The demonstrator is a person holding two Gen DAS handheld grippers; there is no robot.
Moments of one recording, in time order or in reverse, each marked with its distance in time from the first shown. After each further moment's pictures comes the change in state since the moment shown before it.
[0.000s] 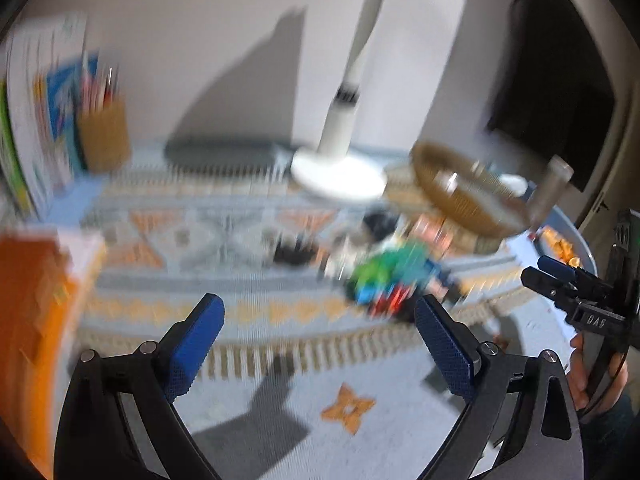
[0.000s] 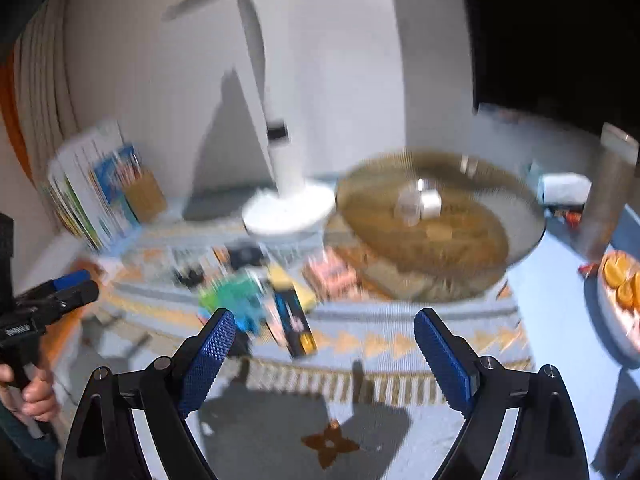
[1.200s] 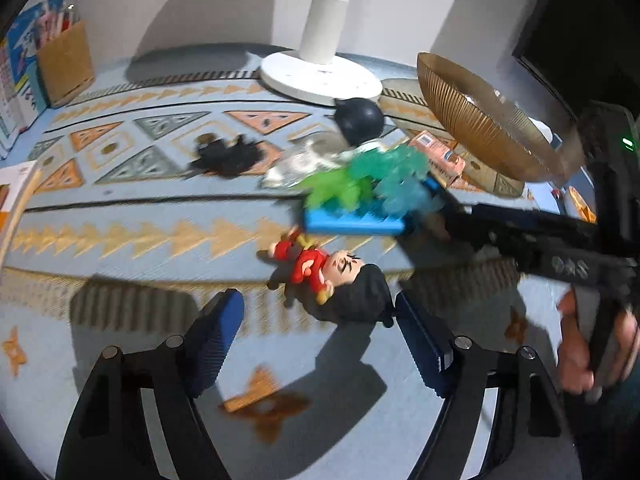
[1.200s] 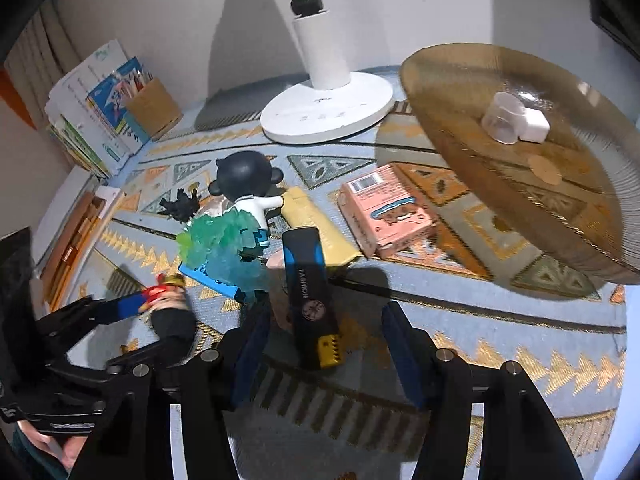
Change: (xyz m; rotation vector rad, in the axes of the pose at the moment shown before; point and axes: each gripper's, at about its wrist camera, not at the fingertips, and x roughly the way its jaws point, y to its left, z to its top) left arm 0.061 -0.042 -0.029 -0.023 0.236 0.034; right arm 0.106 0.005 0.023 -0.069 0.319 0.200
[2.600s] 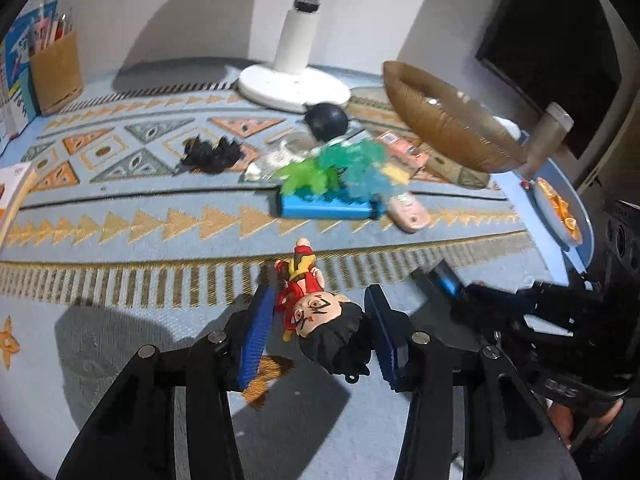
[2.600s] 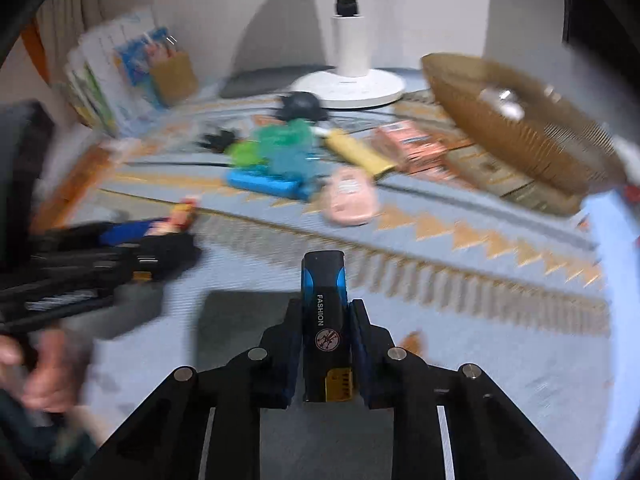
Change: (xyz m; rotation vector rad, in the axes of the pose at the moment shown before) left arm -0.018 -0.008 -0.017 0.047 -0.073 -0.093; right arm -0.051 0.044 -0.088 -0.009 -0.072 0.021
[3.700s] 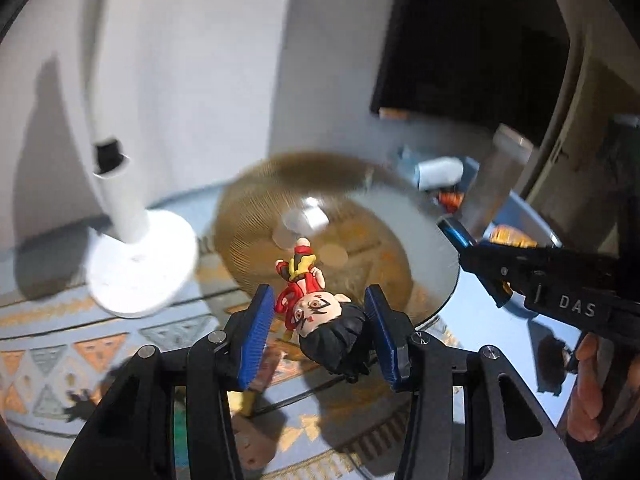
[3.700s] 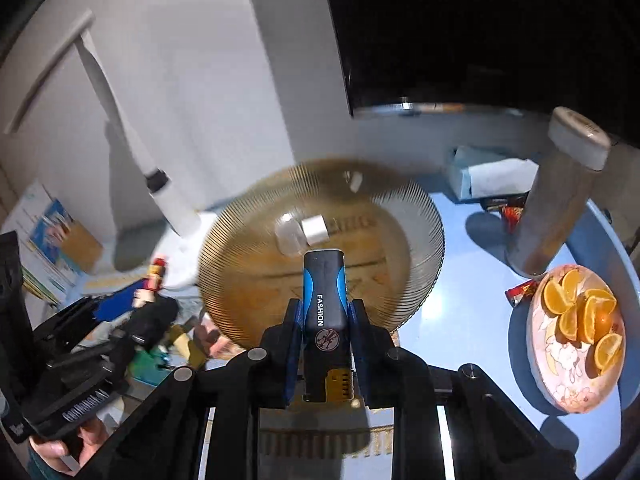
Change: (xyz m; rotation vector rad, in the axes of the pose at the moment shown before) left arm 0.073 -0.164 0.152 0.256 -0.080 -0.084; right arm -0.091 -0.164 0.125 0.266 -0.135 -0.303
